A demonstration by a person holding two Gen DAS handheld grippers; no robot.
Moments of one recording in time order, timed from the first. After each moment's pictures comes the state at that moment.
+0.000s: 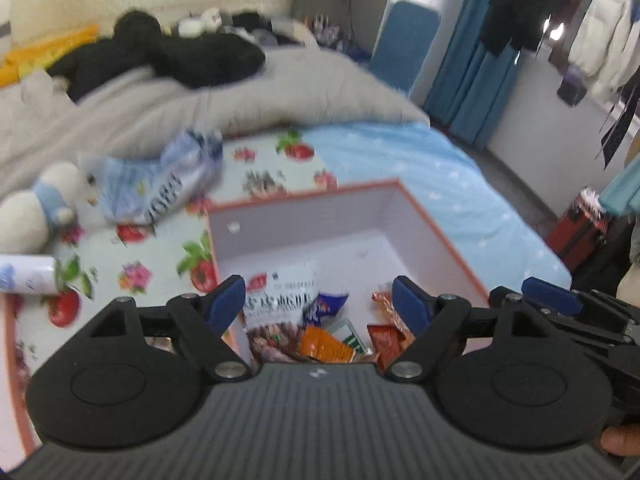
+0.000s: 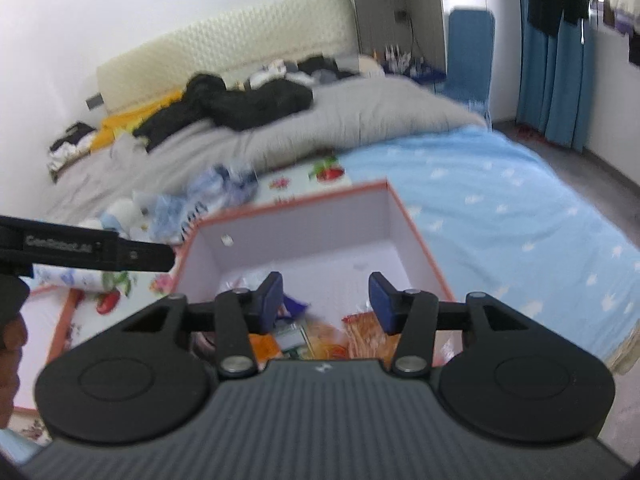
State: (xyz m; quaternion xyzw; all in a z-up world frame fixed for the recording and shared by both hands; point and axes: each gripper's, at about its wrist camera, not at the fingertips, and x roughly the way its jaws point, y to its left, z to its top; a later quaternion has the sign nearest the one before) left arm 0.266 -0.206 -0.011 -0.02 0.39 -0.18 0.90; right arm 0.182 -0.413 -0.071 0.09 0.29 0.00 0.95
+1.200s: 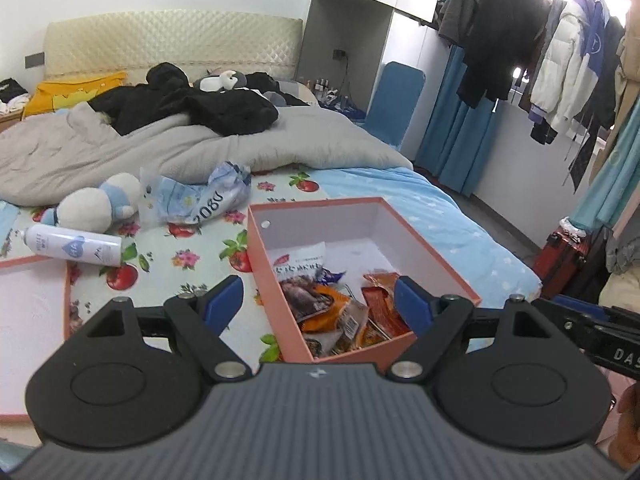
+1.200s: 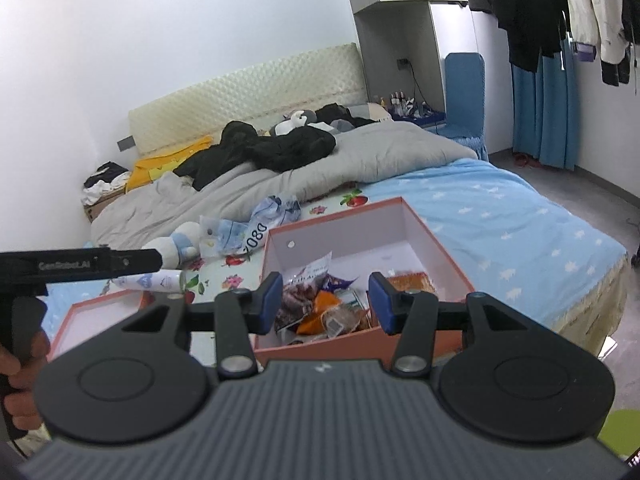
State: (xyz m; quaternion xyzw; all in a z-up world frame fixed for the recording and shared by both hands) left arm 0.056 -0.119 0.020 -0.04 0.30 -0.18 0.94; right arm 0.000 -0.364 -0.032 0.11 0.23 0.01 0.97
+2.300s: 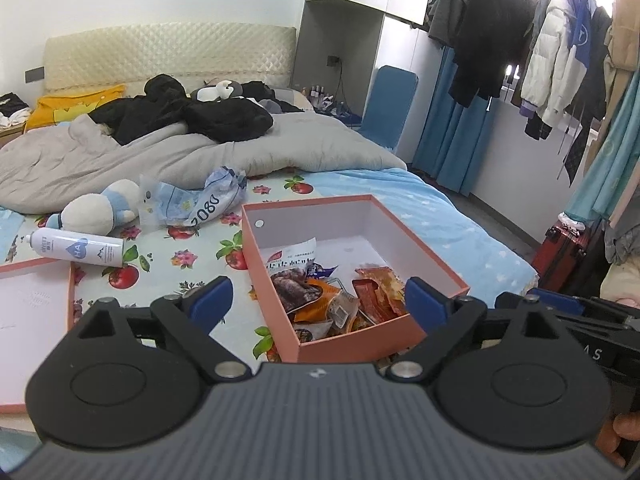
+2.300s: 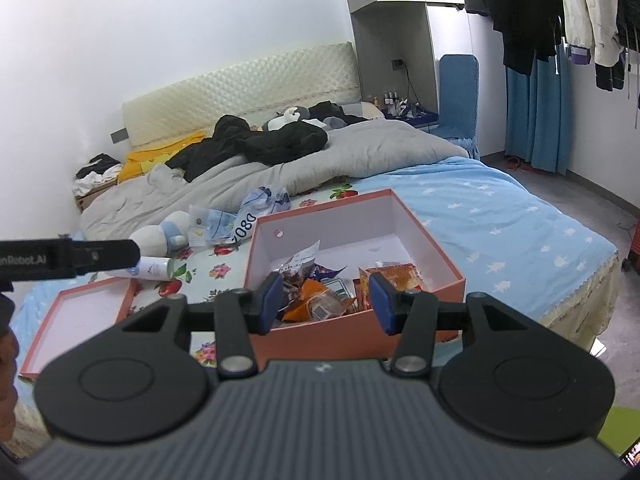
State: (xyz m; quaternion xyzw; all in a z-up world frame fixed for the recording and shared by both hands) left arm 0.023 -0.132 0.019 -0.02 0.29 -0.18 0.94; right arm -0.014 -0.362 -0.046 0.09 0.23 0.00 0.97
